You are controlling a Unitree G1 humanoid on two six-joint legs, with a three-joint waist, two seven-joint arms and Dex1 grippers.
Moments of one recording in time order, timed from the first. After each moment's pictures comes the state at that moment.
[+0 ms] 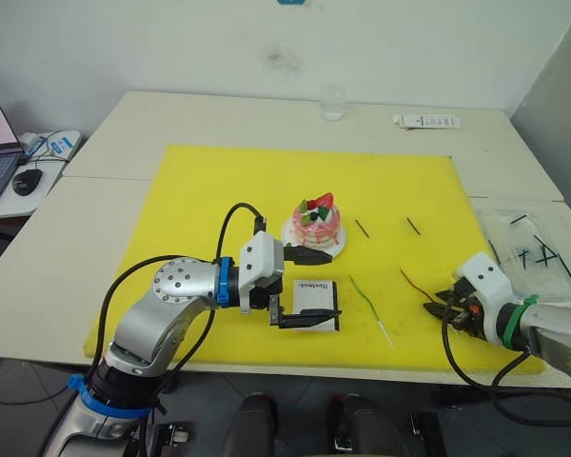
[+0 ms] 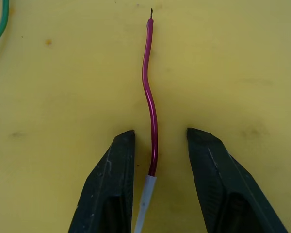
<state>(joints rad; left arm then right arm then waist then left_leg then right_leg) -0.35 0.56 -0.19 -0.39 -0.46 0.38 -1.05 -0.02 -0.88 -0.14 -0.58 0.49 1.11 0.55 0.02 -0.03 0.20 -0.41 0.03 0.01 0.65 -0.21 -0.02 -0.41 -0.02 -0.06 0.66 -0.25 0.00</state>
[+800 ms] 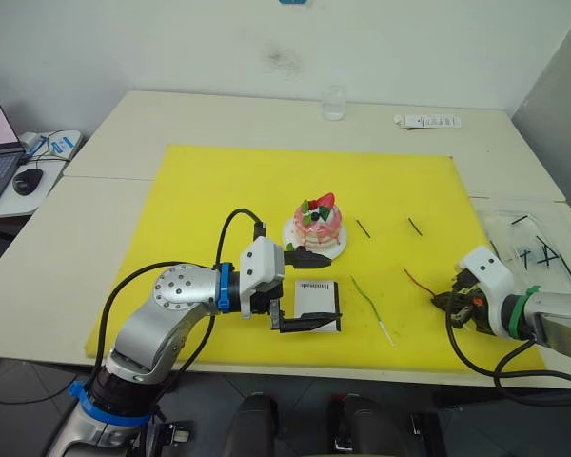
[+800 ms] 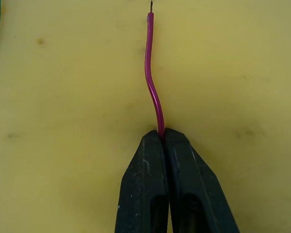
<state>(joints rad) -0.32 0.55 -0.19 -0.40 -0.44 0.38 -1.04 -0.08 -0.91 -0.14 -0.50 0.51 1.14 0.63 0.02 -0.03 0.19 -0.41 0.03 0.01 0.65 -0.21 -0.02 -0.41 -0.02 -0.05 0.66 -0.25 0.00</state>
